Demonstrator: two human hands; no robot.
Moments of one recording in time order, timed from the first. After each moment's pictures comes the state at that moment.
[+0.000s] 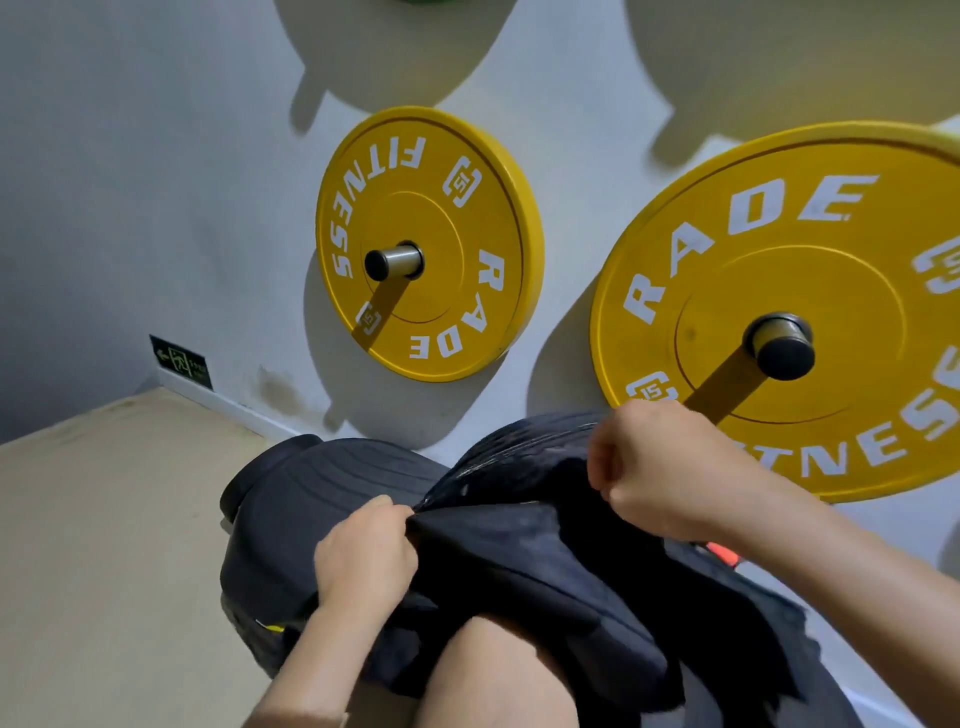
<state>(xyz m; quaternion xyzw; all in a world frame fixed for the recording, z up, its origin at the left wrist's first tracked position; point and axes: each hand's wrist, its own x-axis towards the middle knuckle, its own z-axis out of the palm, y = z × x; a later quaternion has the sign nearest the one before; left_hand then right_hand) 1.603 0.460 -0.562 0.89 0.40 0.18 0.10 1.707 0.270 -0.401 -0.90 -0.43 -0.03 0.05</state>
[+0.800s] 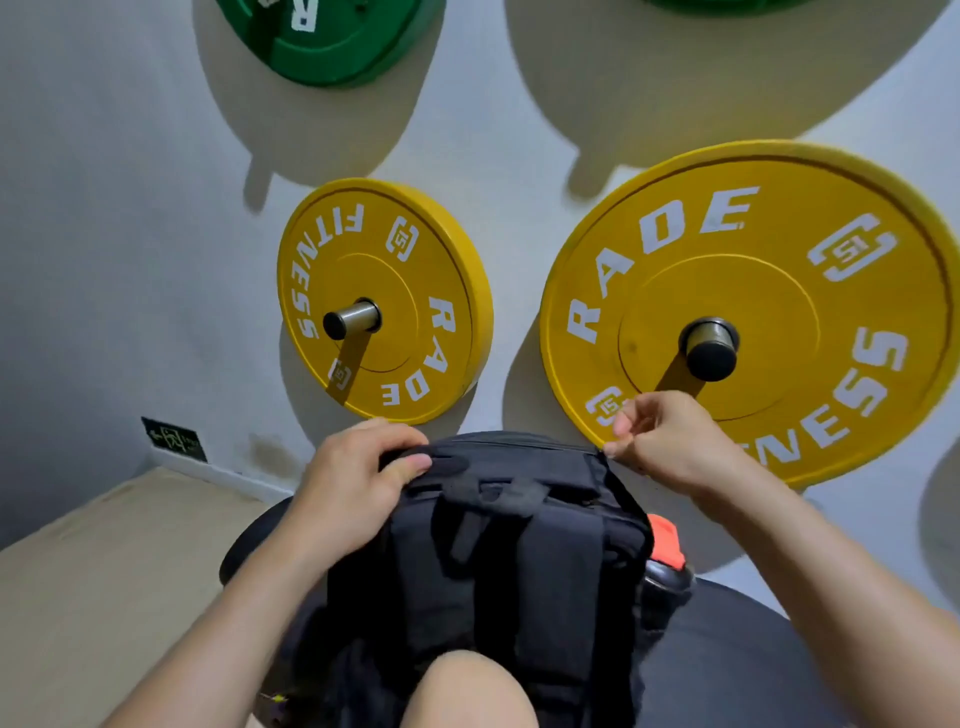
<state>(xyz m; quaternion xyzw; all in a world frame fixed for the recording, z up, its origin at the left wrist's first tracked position) 1.622 0.450 -0.438 0.91 0.14 0.30 0.23 1.786 0.227 -0.420 -0.85 -0.24 0.04 0.47</state>
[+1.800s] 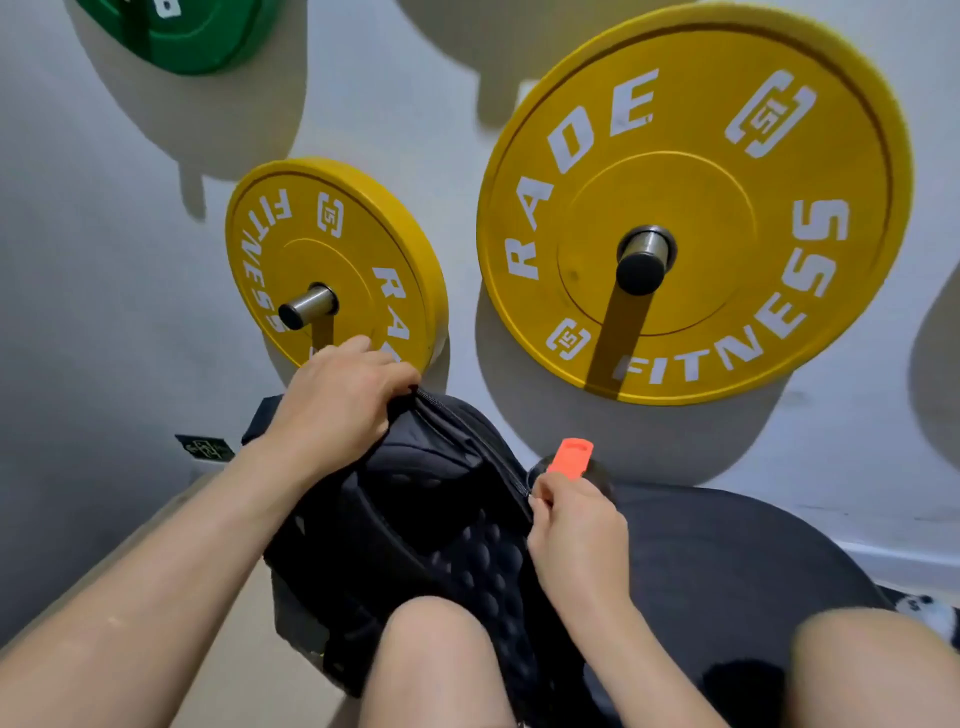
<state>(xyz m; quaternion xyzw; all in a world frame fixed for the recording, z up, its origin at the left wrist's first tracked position) 1.677 0.416 -0.401 0.94 0.01 0.21 -0.26 1.723 0.233 -0.558 -0.87 -0.20 -0.12 0.44</state>
